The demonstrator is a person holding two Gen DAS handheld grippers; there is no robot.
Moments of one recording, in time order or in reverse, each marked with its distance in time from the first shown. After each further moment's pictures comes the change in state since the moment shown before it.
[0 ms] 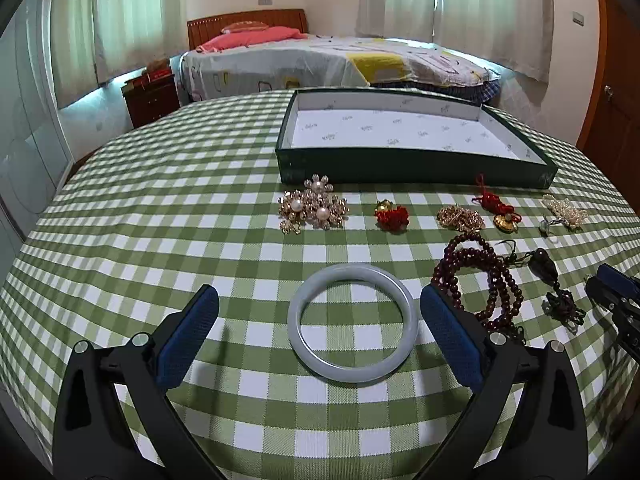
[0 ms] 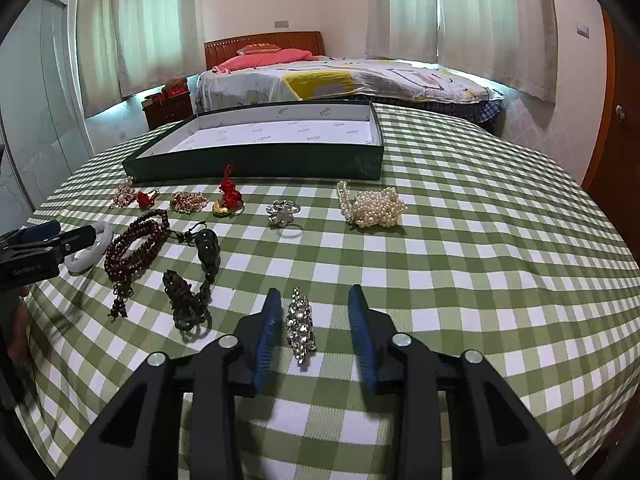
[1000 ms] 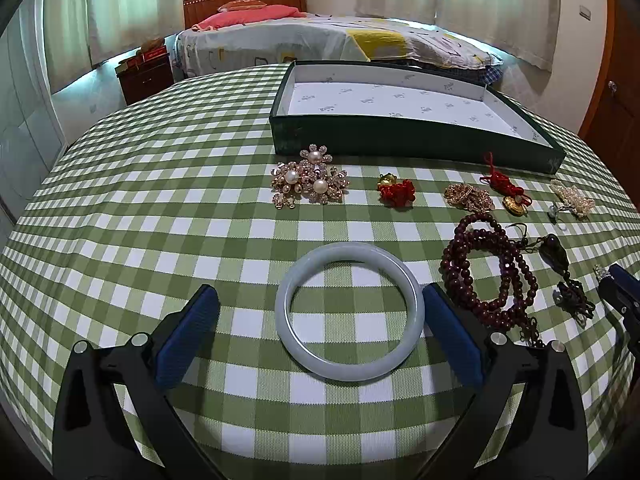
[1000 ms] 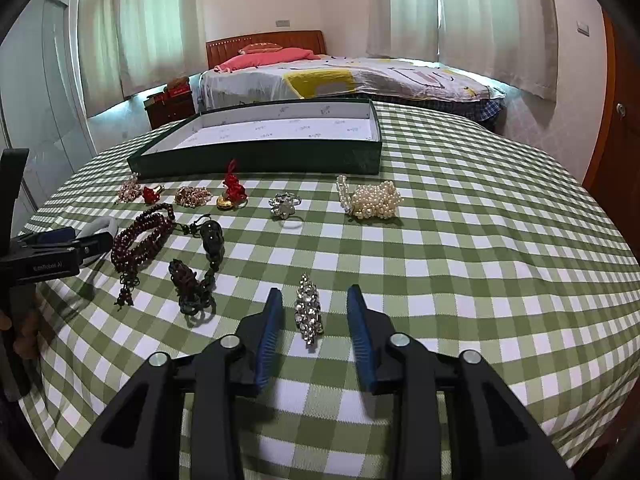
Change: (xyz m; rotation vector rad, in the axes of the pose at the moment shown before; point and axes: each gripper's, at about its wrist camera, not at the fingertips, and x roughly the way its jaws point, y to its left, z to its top) left arm 0.017 0.000 -0.004 -0.011 0.072 -0.016; right arm -0.007 -0.002 -0.005 0.000 0.012 0.008
